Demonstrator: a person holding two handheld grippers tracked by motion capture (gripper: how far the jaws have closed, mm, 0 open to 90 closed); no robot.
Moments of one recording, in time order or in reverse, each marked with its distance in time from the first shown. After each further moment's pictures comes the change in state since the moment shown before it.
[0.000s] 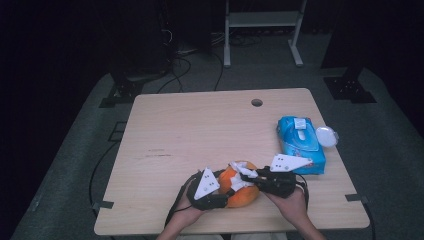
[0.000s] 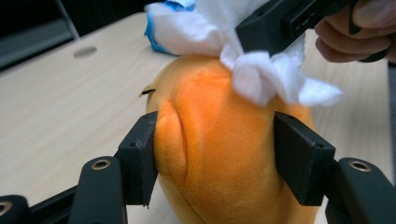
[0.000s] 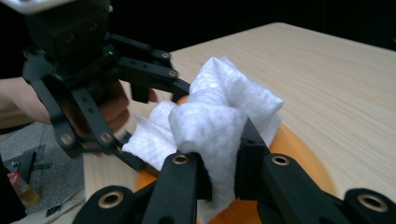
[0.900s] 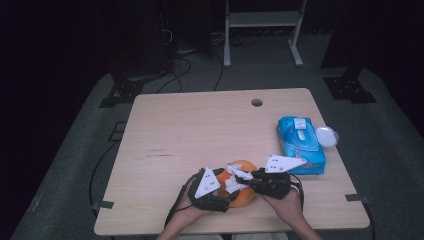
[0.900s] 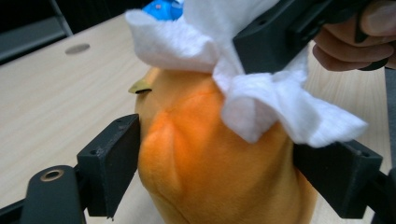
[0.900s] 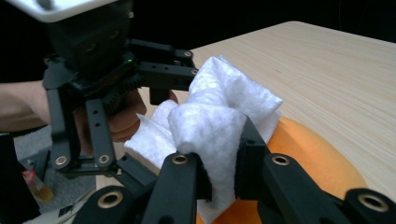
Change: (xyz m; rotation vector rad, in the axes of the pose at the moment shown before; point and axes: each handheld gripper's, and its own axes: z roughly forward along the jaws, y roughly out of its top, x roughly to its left) left arm 0.008 -0.009 0.002 0.023 -0.032 -0.062; right arm 0.001 -0.003 0.010 0.016 0.026 0.002
